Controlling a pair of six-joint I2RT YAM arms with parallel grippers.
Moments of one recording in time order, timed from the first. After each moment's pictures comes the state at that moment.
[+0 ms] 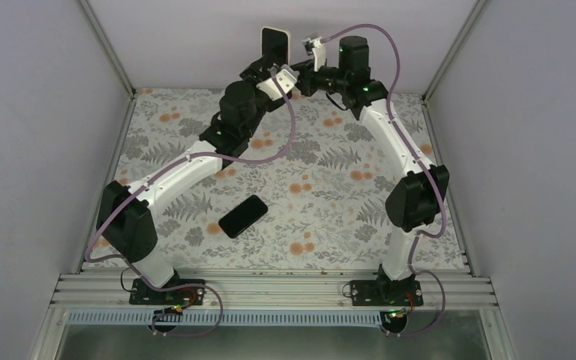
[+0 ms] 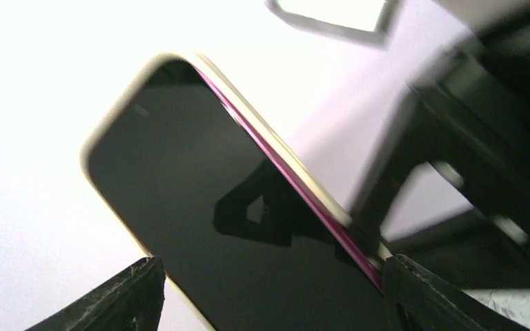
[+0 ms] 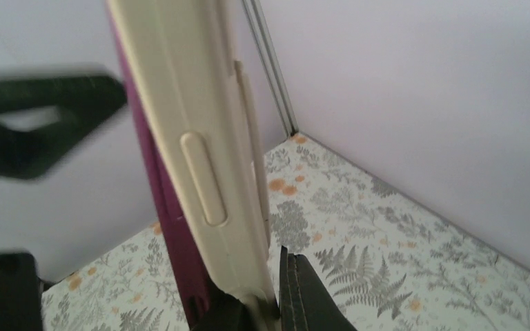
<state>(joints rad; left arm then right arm) -0.66 1.64 1.43 0.31 -0.30 0.67 0.36 1.91 1.95 -0.31 -0.75 0.09</state>
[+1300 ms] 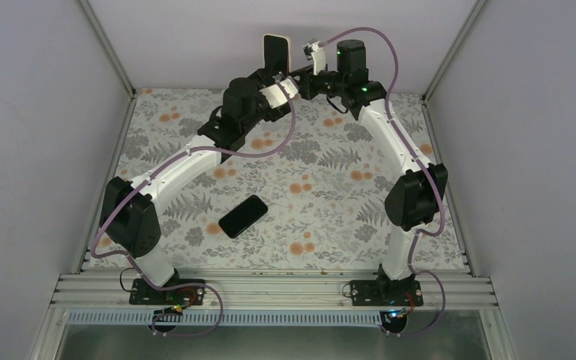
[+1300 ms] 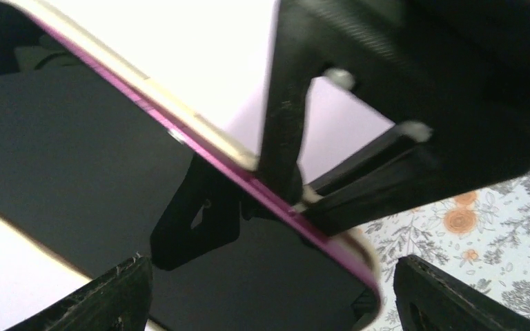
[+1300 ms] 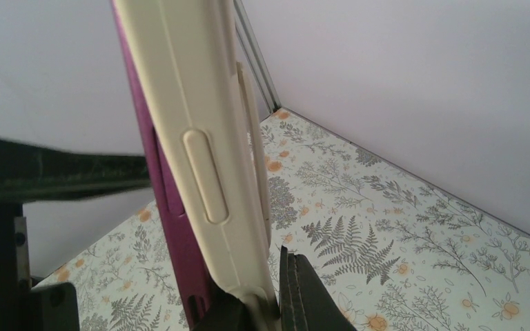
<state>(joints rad) -0.62 1.68 1.47 0.08 -0.10 0.66 0.36 1.92 1.95 -0.40 -0.70 0.08</state>
